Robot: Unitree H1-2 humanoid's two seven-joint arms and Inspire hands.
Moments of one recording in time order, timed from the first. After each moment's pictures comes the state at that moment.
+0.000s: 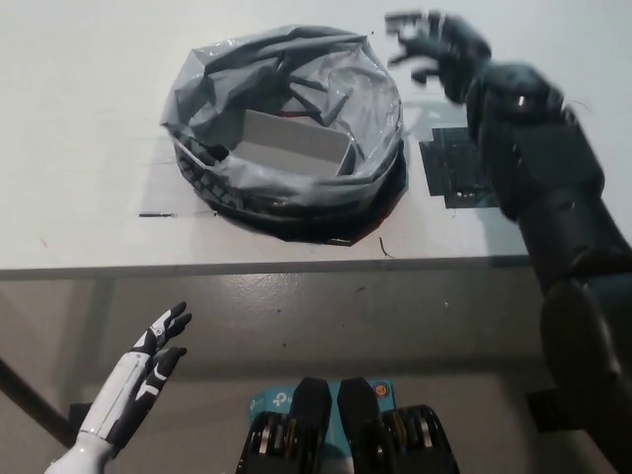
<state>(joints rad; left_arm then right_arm) 0.03 0.28 -0.04 -0.13 0.11 -0.06 -0.17 -1.28 -0.07 -0.24 1.05 0.03 0.26 0.03</state>
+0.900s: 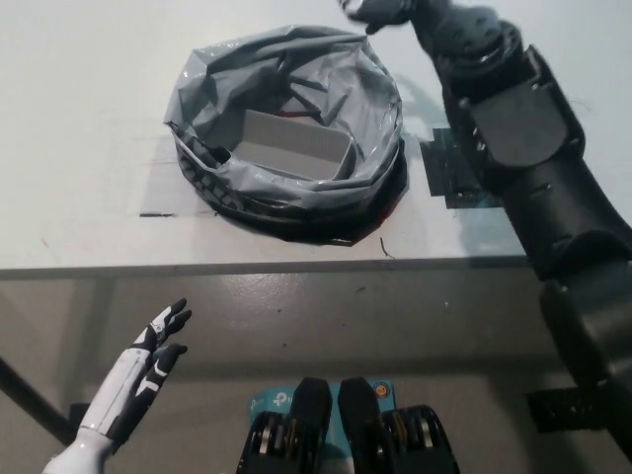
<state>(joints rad) 0.02 0.28 -0.04 -0.13 0.11 -0.06 -0.17 -1.28 -0.08 0.20 0.94 -0.11 0.36 0.00</state>
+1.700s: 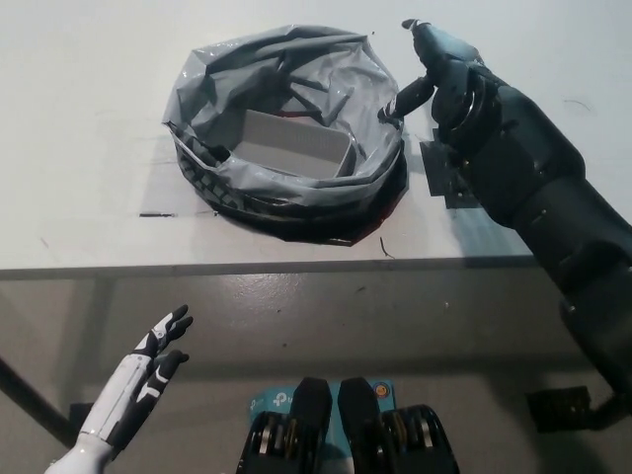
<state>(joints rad) 0.03 0.29 -0.04 -0.13 0.12 -0.06 -0.18 -1.28 -0.14 0.50 1.09 -0.36 0.35 0.01</state>
